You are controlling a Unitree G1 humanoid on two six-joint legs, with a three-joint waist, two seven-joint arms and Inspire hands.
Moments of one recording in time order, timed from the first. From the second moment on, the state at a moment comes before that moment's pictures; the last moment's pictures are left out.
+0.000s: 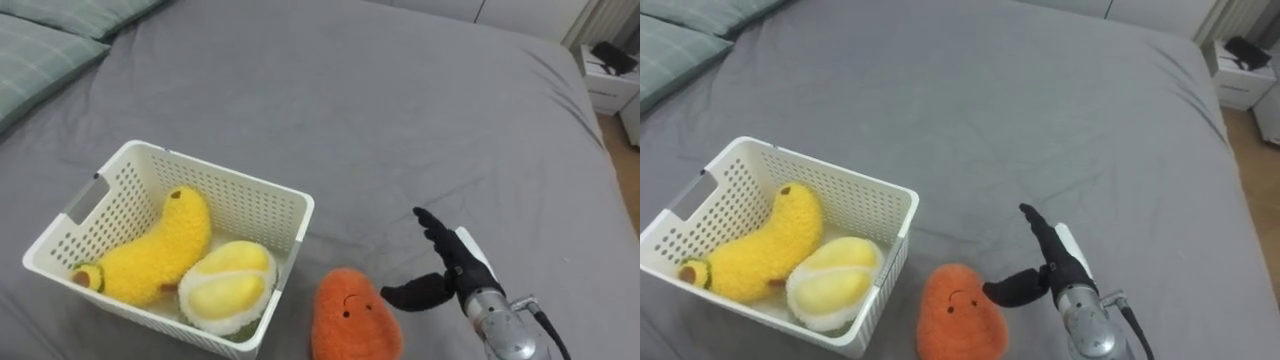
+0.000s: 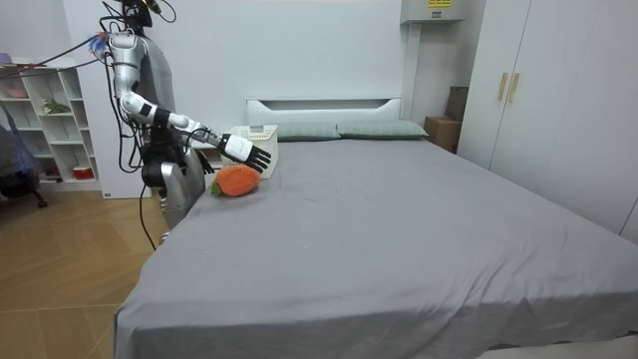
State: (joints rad) left arm 0.22 0.18 0.11 0.96 0.23 0.11 0.36; right arm 0.11 -0.30 0.22 0.28 -0.15 0.11 0.01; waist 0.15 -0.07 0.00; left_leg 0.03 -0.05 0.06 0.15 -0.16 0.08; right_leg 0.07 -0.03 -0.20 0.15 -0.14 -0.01
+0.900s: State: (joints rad) left arm 0.21 0.18 0.12 0.95 0.23 0.13 0.31; right arm 0.11 -0.27 0.27 0.38 -0.15 0.15 0.20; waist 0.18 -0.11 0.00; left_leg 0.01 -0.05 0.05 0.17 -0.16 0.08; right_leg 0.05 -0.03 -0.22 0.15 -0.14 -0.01
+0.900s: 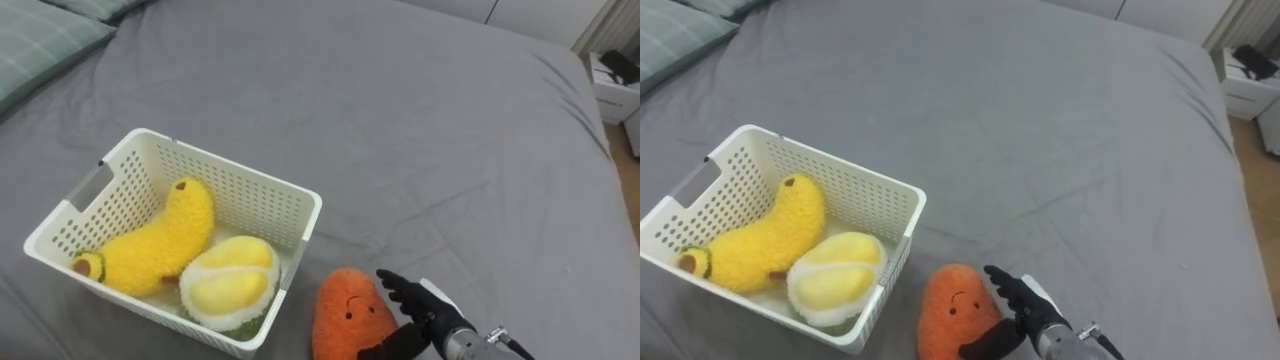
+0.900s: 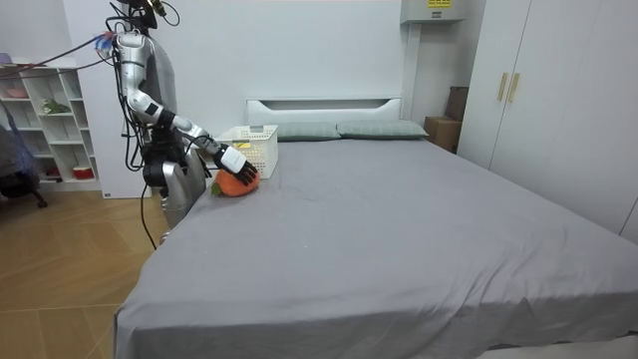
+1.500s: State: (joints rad) left arm 0.20 0.18 0.11 0.95 0.23 0.12 0.31; right arm 0.08 -0.26 0.31 0.43 -0.19 0.15 0.21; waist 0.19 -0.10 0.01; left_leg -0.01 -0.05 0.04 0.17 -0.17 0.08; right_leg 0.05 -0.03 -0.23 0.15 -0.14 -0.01
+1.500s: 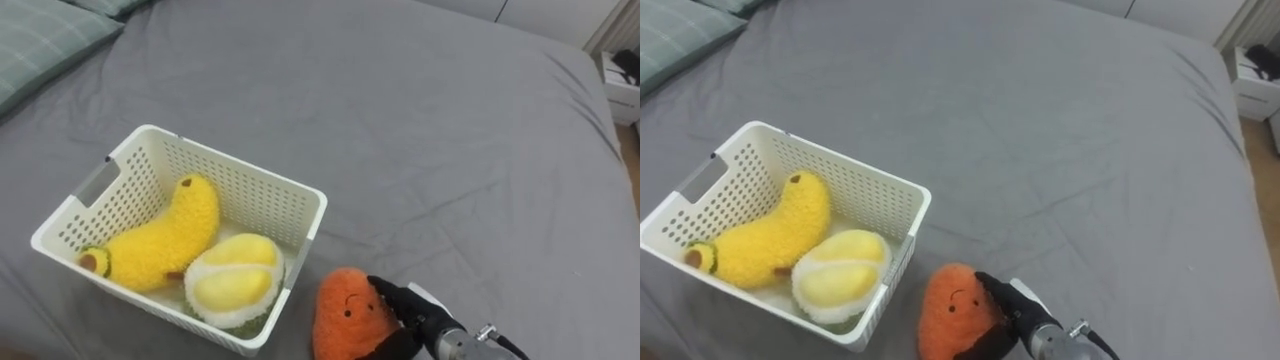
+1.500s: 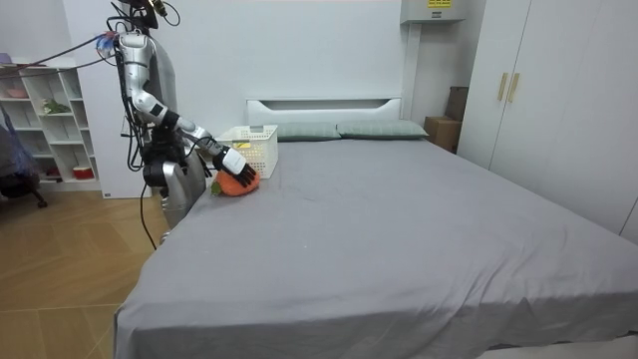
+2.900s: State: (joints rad) left arm 0.24 0.17 0.14 0.96 0.23 0.10 0.34; right arm 0.04 -0.25 0.24 0.48 -0.16 0.08 -0.01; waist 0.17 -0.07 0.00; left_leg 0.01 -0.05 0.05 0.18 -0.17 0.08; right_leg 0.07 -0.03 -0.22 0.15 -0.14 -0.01
